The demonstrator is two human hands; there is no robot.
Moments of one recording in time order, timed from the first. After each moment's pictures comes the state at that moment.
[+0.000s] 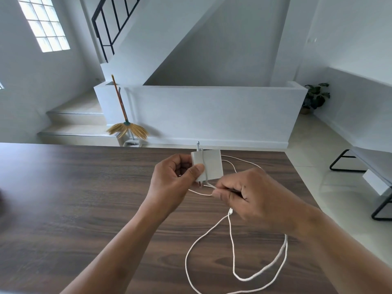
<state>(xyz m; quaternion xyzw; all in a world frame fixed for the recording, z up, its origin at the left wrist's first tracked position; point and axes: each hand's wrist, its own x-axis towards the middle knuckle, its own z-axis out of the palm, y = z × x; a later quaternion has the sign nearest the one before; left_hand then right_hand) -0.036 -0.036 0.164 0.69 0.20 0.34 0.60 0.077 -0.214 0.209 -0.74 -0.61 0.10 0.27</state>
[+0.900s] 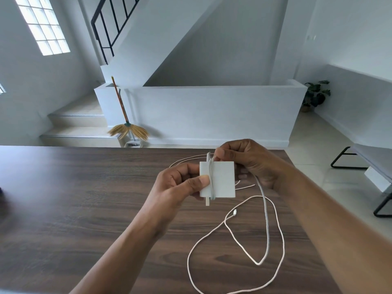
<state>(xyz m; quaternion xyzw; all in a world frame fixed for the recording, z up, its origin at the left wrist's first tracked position) -0.062 -0.052 0.168 0.67 0.10 0.24 0.69 0.128 -0.173 0.211 -0.57 -0.41 0.41 0.57</state>
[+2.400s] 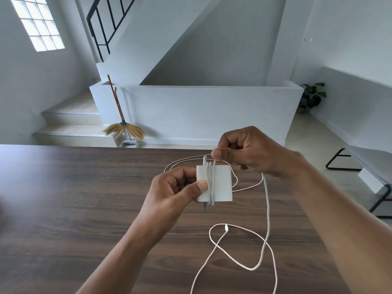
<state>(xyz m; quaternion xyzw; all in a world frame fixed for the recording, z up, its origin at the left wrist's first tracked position) -0.061 -0.053 0.164 0.71 0.11 0.28 0.64 0.137 -0.175 0.243 -0.66 -0.57 0.23 0.44</state>
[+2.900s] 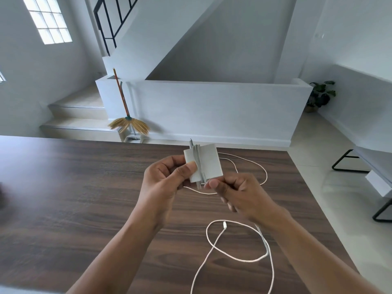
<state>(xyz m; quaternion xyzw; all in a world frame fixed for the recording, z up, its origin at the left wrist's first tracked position) -0.046 -0.038 0.160 0.57 0.16 0.35 0.73 0.103 -0.179 0.143 -0.64 -0.42 0.31 0.56</state>
